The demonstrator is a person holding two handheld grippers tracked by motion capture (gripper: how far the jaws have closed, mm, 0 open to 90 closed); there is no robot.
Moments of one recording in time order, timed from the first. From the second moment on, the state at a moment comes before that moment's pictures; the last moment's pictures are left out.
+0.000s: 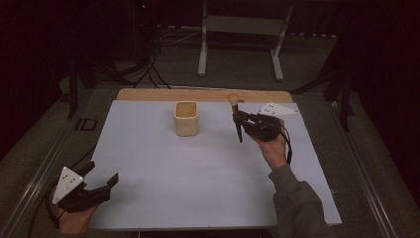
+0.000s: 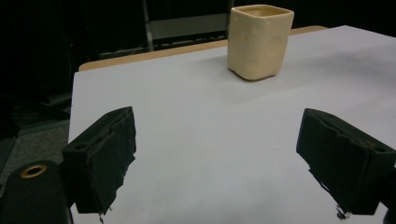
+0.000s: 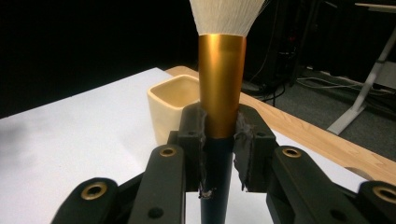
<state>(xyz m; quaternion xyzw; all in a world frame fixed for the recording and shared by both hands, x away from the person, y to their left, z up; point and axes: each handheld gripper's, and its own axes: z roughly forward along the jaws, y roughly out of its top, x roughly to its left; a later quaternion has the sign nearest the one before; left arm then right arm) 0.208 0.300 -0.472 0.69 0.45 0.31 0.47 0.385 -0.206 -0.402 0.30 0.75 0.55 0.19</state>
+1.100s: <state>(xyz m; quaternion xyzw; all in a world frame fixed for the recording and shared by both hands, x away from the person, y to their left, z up) 0.208 0.303 -0.472 0.69 0.45 0.31 0.48 0.411 -0.175 -0.401 0.31 0.74 0.57 0.19</state>
